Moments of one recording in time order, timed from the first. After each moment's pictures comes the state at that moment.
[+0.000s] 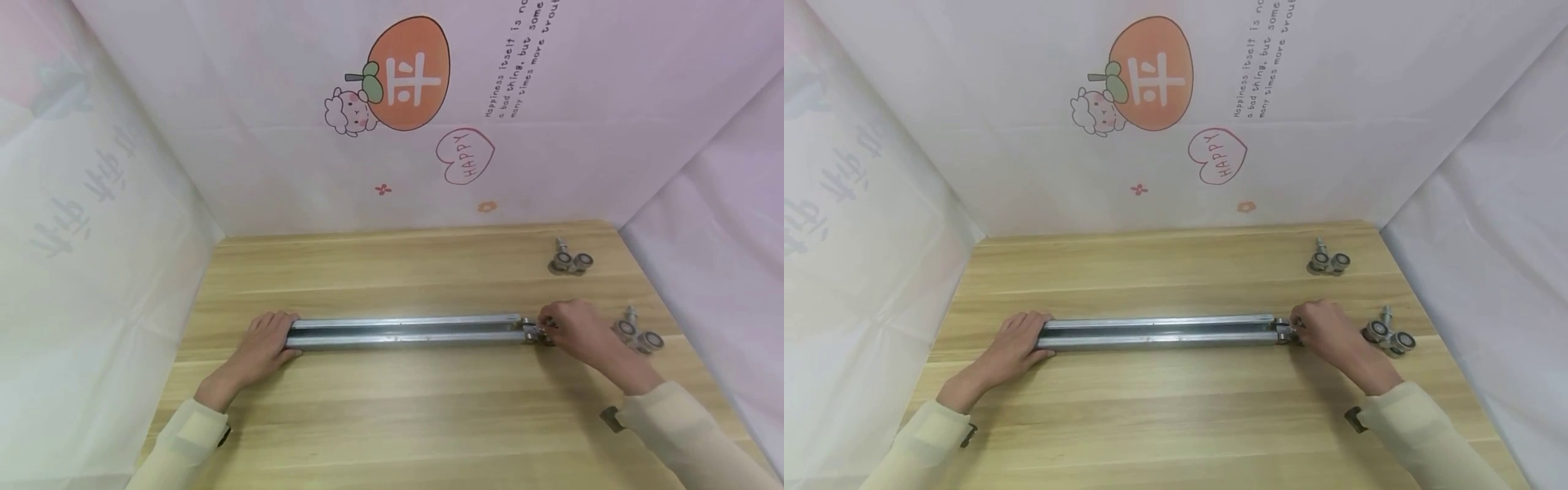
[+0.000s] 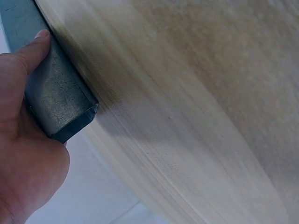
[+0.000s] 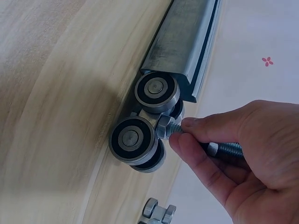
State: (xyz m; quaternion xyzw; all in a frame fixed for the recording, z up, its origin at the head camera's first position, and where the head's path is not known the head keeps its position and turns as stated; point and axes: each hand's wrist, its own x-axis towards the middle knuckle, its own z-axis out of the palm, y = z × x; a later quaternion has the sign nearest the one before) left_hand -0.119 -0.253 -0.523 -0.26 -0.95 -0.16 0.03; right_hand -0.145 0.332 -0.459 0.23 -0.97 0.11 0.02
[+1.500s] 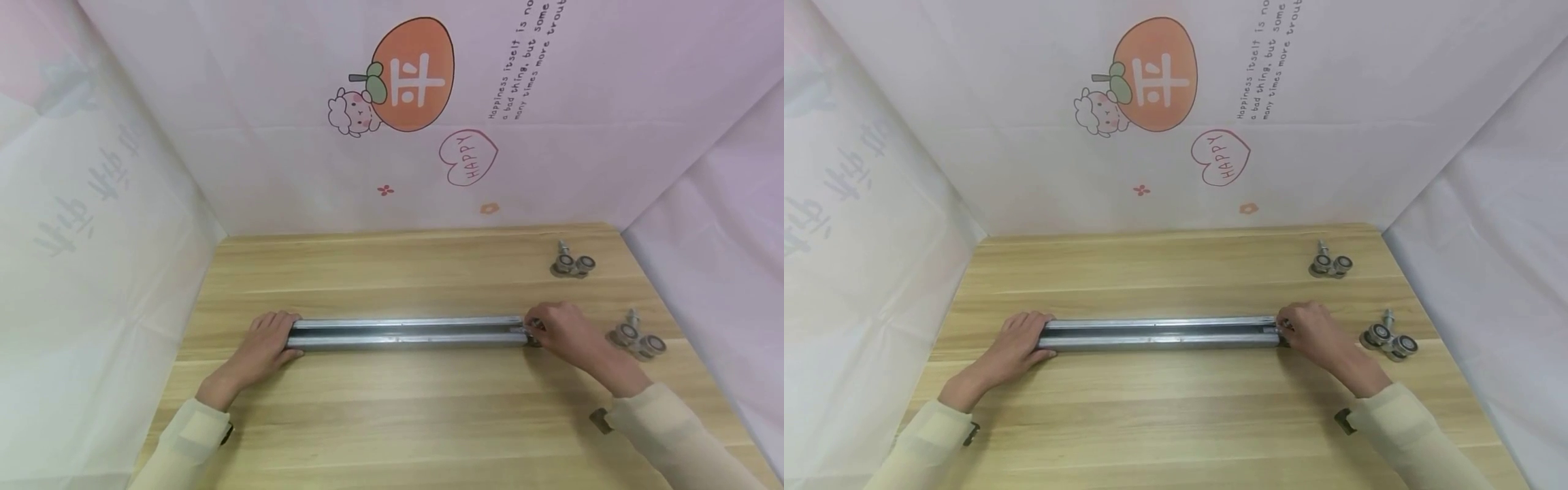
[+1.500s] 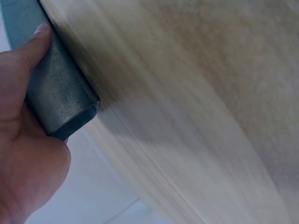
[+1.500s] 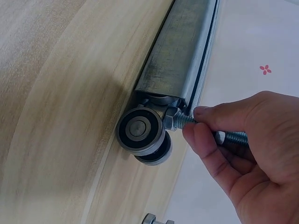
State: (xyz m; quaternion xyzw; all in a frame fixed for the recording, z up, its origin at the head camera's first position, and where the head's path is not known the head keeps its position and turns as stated) left_hand -0.120 -0.254 -0.524 -0.25 -0.95 -0.17 0.03; right_hand -0.146 0.311 -0.466 0.27 -0.95 0.16 0.05
